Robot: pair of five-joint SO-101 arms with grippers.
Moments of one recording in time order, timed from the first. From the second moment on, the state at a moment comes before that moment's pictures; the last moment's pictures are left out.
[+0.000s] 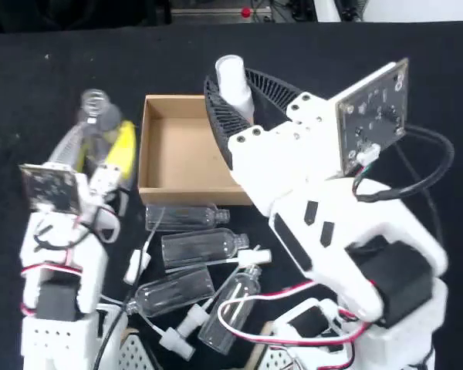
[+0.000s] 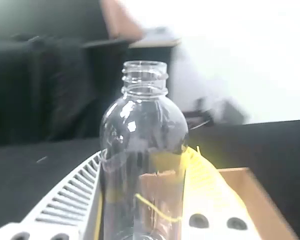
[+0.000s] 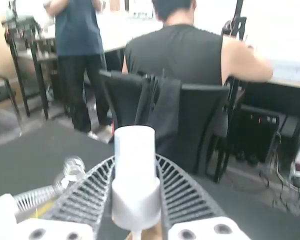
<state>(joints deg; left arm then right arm) 0.0 -88.2 70.1 24.2 -4.1 -30.1 -45.7 -1.6 59.4 0.7</state>
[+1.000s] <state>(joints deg) 23.7 -103.6 96.0 7.3 1.1 -36.2 -62.2 37.2 12.9 0.3</state>
